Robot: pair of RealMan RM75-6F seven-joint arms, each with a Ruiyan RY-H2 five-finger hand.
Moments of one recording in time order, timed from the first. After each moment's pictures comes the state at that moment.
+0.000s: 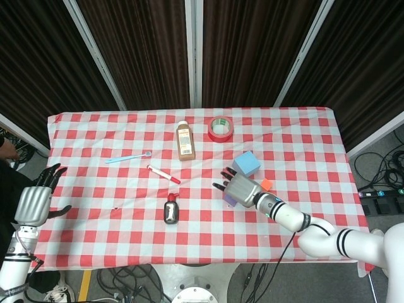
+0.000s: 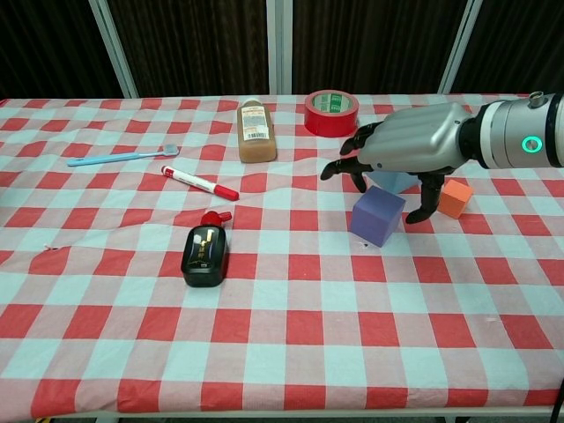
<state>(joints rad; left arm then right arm) -0.23 -1.32 -0.08 -1.35 1.43 1.38 -0.05 0.99 -1.38 0.02 -1.45 -1.34 0.56 -0.41</state>
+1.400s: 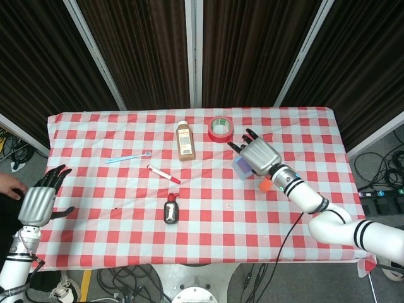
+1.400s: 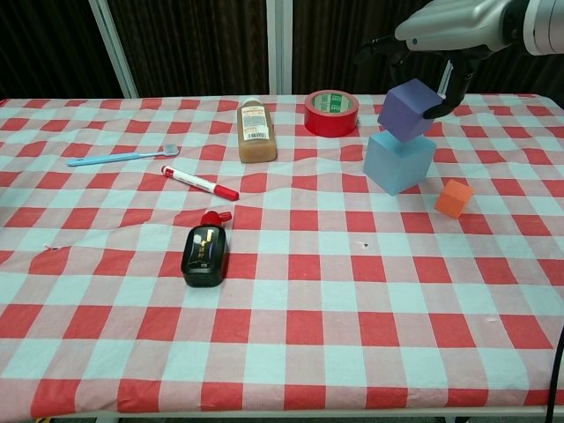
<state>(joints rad) -0.23 -1.31 -0.07 -1.36 1.45 1.36 -0.07 1.02 -1.22 0.11 -1.49 -1.11 0.65 -0.46</state>
